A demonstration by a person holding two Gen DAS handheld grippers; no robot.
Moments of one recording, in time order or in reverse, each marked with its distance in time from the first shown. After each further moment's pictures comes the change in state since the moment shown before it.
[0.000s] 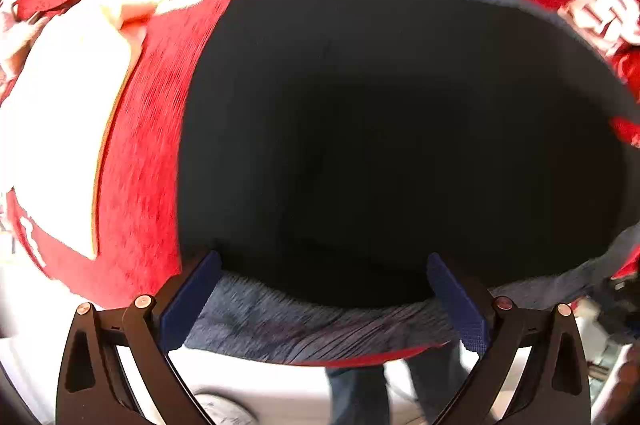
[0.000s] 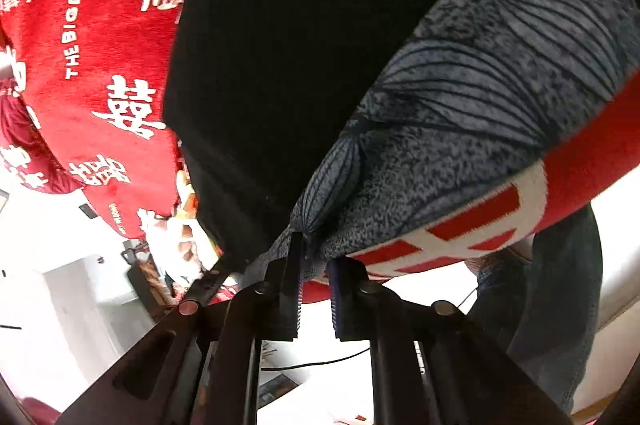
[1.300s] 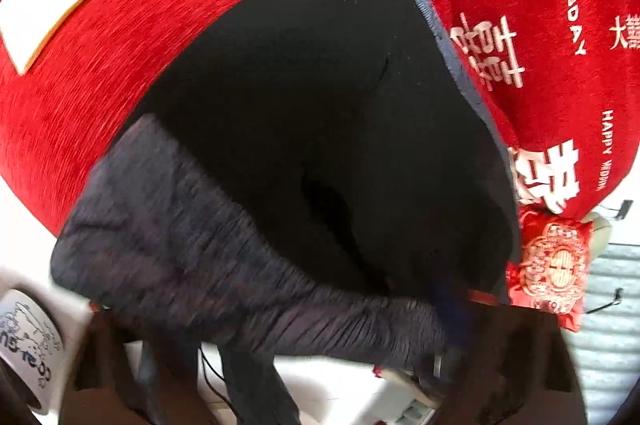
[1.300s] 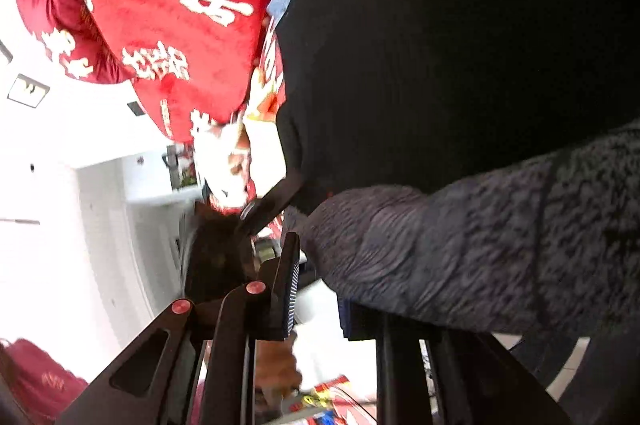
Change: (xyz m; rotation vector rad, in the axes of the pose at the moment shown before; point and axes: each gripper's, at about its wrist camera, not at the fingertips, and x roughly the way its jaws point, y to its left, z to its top) left arm 0.013 0.042 -0.013 -0.554 0.053 -0.543; right arm 0.090 0.091 -0.057 -0.279 0.257 0.190
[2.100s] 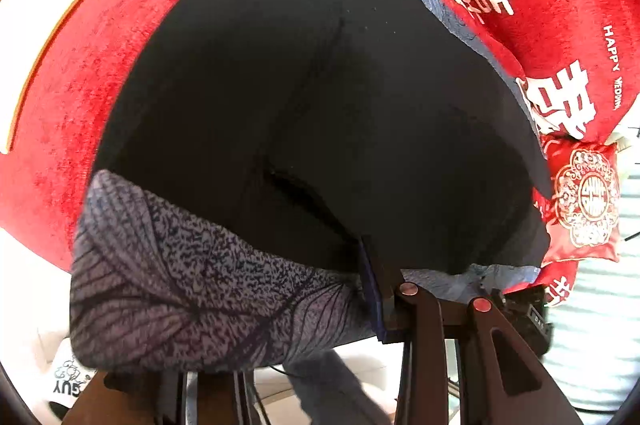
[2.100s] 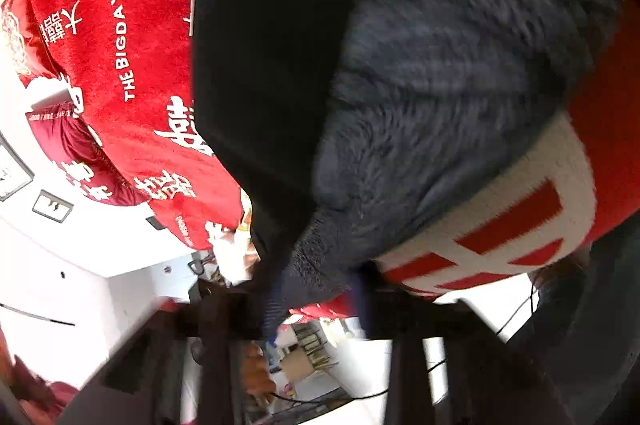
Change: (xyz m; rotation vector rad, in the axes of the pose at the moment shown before) left arm 0.005 -0.016 0.002 0.217 0.095 0.086; right arm -0.121 -0.095 -0.019 0.260 -0.370 0.072
